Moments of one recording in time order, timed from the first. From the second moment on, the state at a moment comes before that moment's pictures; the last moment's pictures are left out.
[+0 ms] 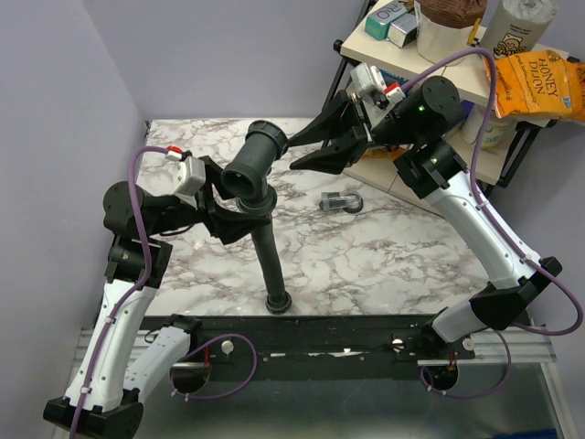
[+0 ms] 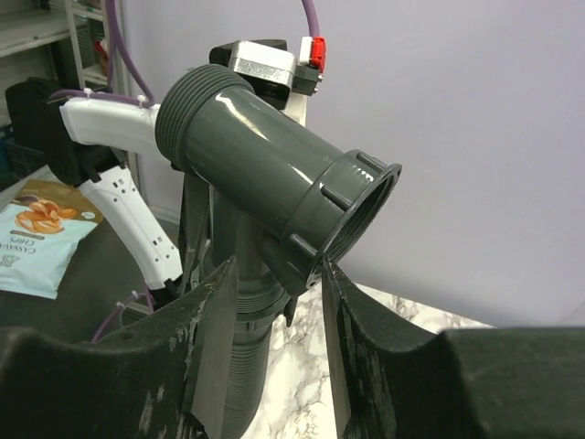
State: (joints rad) left arm -0.24 0.79 1.05 0.06 1.10 -0.33; right arm 0.65 1.51 1.80 0.14 -1.18 0.17
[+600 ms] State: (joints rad) left arm -0.24 0.79 1.05 0.00 1.03 -0.28; right arm 0.64 1.41 1.63 0.17 -1.16 0.18
